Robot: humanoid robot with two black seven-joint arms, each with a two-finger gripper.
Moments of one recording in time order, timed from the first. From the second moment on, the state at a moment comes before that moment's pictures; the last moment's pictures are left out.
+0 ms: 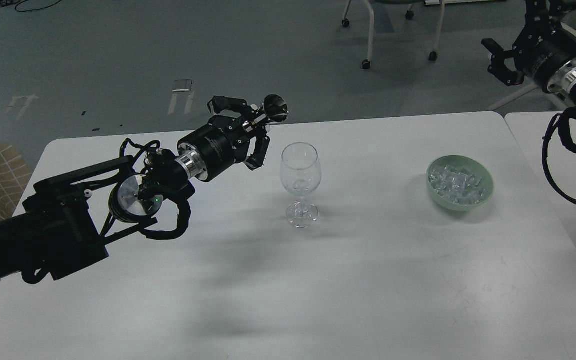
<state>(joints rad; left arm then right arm) -0.98 0.49 -0.16 -1.31 -0.60 -0.13 -0.24 0.94 -0.53 0.69 0.64 -0.24 0.35 0.19</state>
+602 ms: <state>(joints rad) -0.98 0.49 -0.14 -1.31 -0.50 -0.12 -0.27 0.94 -0.53 0.69 0.64 -0.24 0.35 0.19</state>
